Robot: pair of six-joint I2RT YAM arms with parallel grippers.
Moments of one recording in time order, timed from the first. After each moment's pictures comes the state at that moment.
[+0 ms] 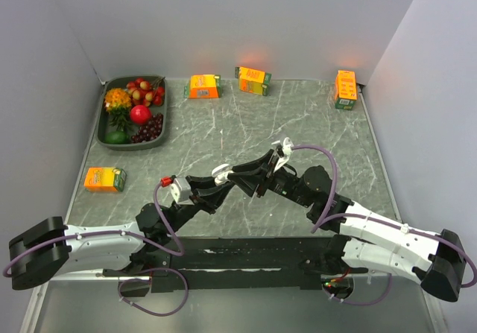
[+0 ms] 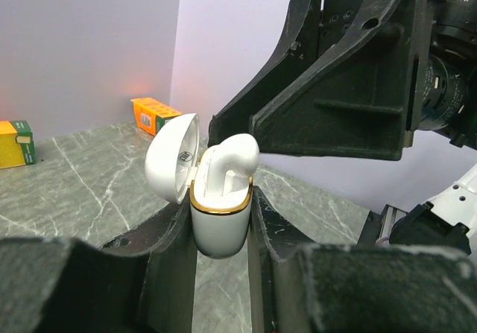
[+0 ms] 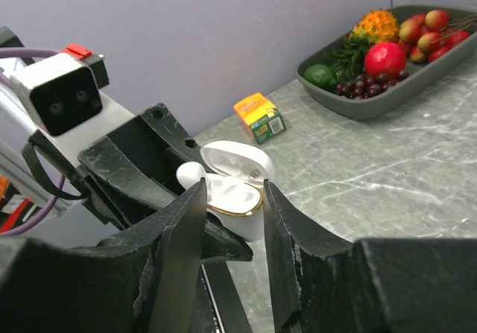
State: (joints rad) left arm -1.13 0.98 0.19 1.26 -0.18 -0.12; right arm 0.97 0.88 0.59 0.45 -0.14 0.40
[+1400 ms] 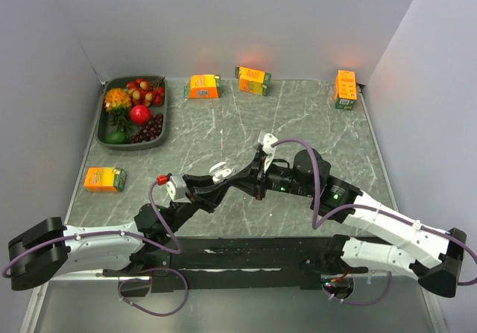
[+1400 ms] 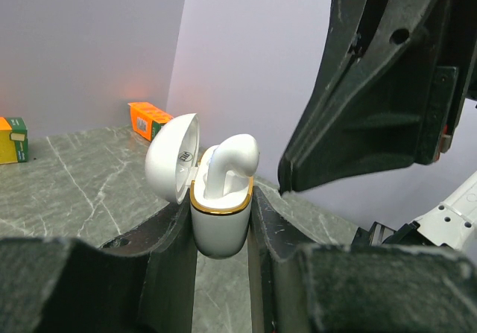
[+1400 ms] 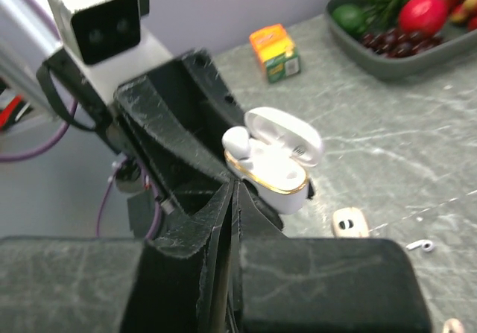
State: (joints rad) left arm -1.13 0.97 0.19 1.28 -0.21 -0.18; right arm 0.98 0.93 0.87 -0.02 -0.31 0.20
